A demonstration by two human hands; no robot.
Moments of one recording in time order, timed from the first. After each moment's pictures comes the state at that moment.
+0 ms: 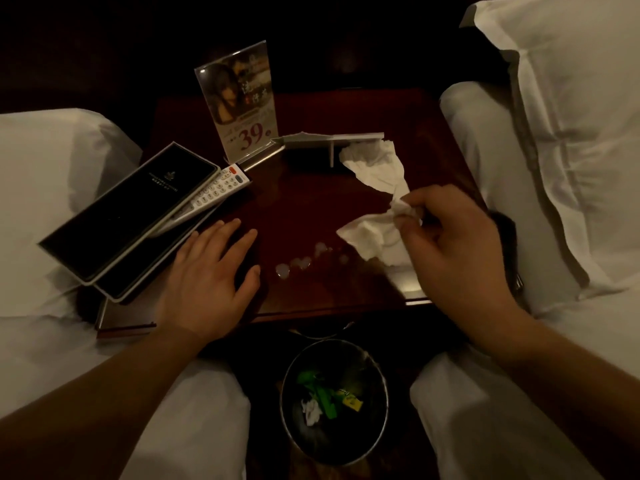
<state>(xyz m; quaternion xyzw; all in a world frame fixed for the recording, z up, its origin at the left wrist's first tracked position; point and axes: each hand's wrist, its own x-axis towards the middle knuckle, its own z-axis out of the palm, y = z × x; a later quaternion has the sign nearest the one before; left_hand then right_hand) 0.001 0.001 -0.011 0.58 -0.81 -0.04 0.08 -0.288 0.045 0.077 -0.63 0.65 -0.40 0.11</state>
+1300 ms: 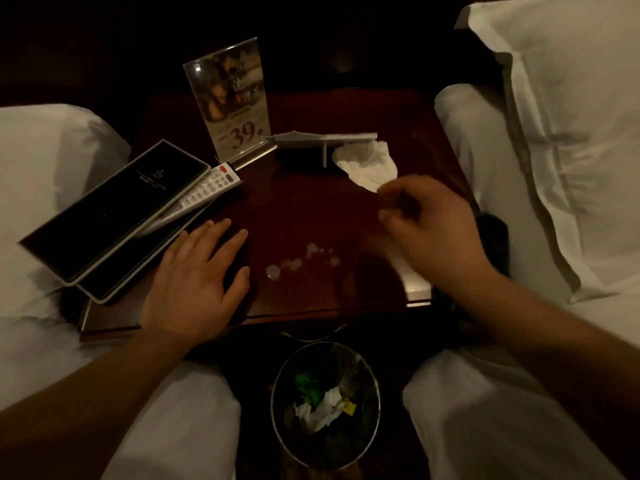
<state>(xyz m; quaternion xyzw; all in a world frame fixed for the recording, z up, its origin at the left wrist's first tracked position) 0.003 0.002 -0.020 0.57 -0.81 -0.03 0.08 -0.304 0.018 0.066 -0.64 0.67 -0.34 0.17</state>
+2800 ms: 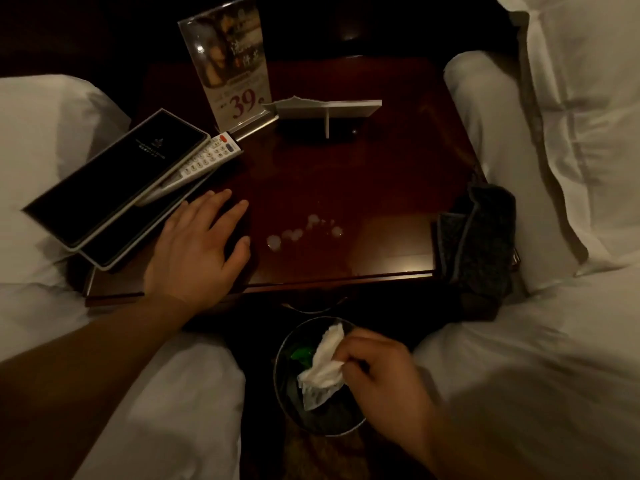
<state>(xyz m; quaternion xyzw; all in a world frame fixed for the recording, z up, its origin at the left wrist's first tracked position) -0.001 0.003 -0.013 0.58 -0.81 -0.03 0.08 -0.244 0.163 -0.023 -0.60 0.60 -0.30 0.44</state>
